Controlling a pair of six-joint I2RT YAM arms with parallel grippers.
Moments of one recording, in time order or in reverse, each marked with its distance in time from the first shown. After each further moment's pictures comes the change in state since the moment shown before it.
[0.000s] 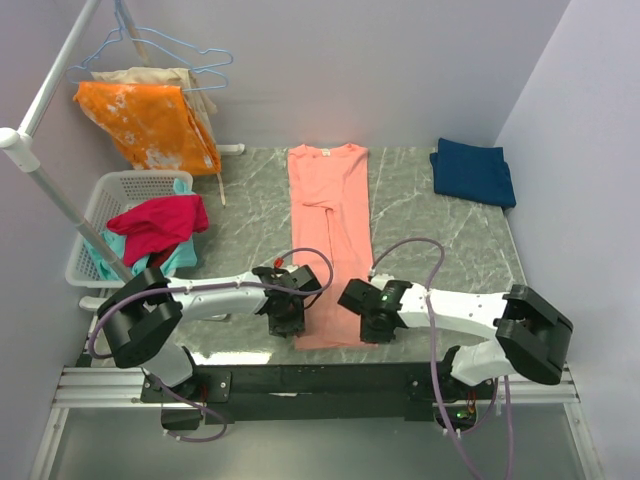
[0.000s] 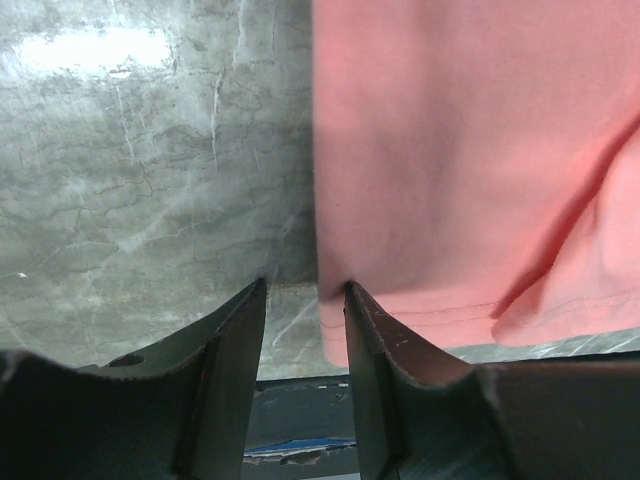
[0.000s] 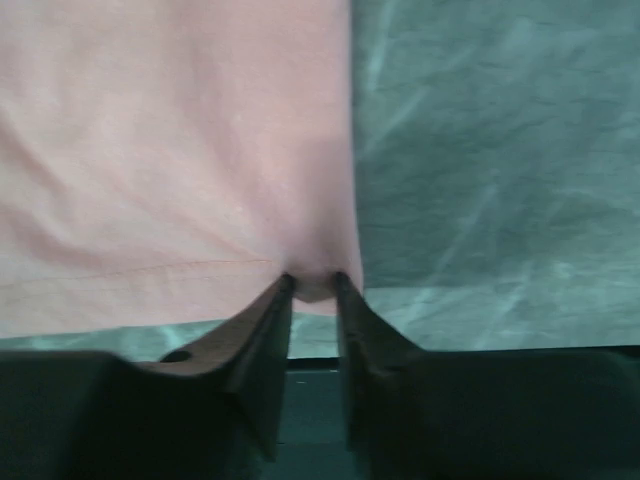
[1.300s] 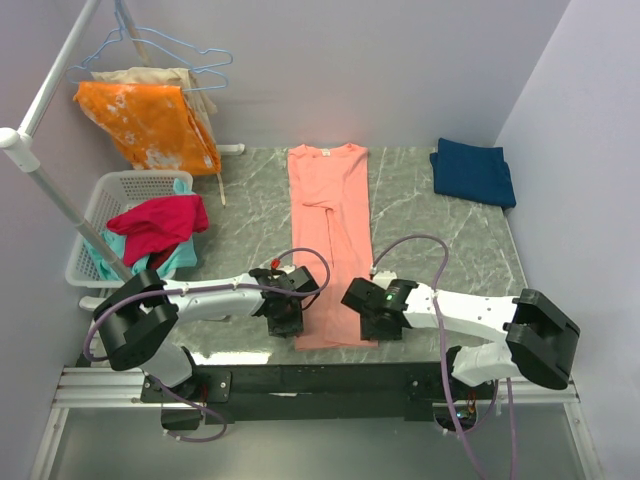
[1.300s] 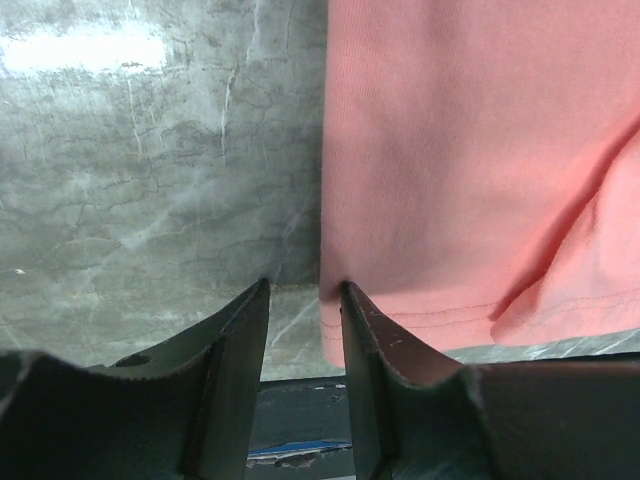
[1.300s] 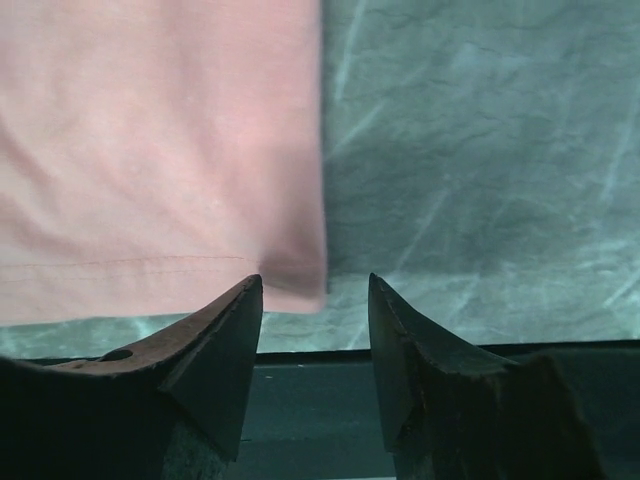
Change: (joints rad) left arm 0.000 -0.024 -0.029 0.021 -0.003 -0.034; right arm -0.004 -0.051 0.006 -0.068 0.051 -0.064
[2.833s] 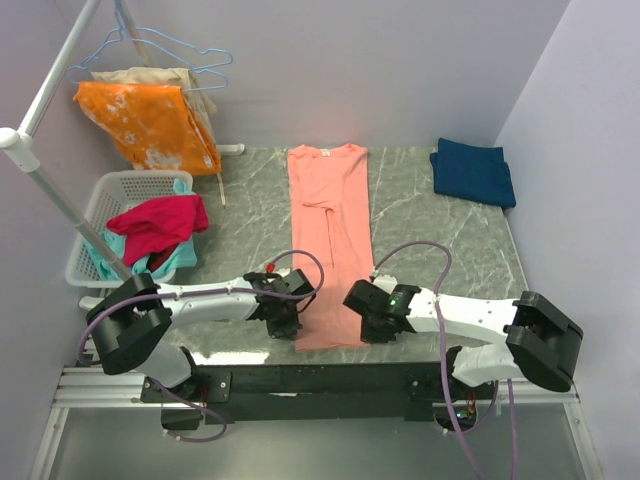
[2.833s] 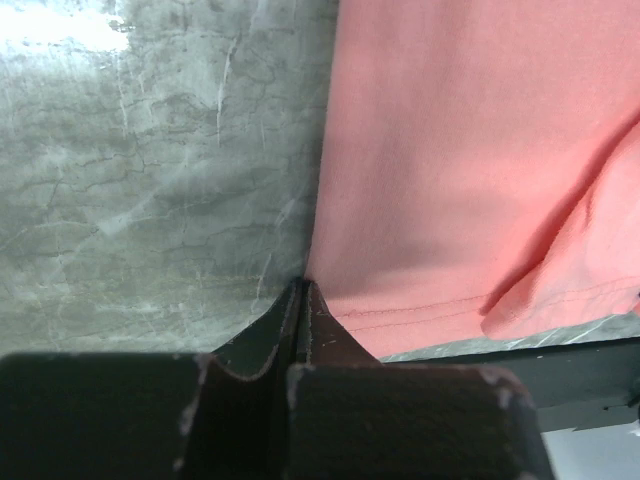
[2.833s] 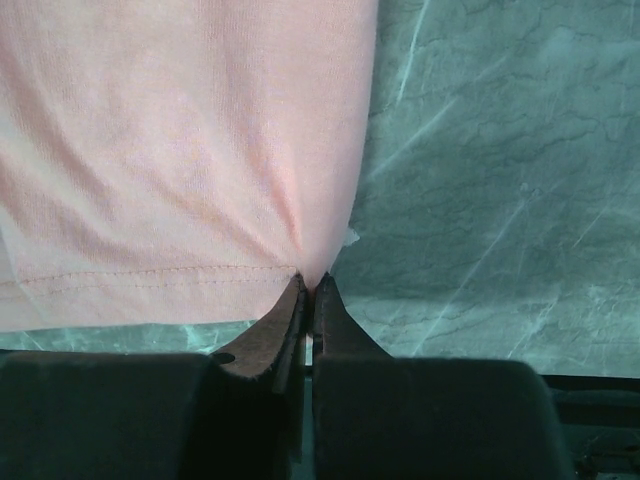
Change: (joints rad) left arm 0.000 -0.032 -0.059 0.047 0.031 -0.068; right arm 0.000 -0.016 -0.076 0.151 -0.070 0.060
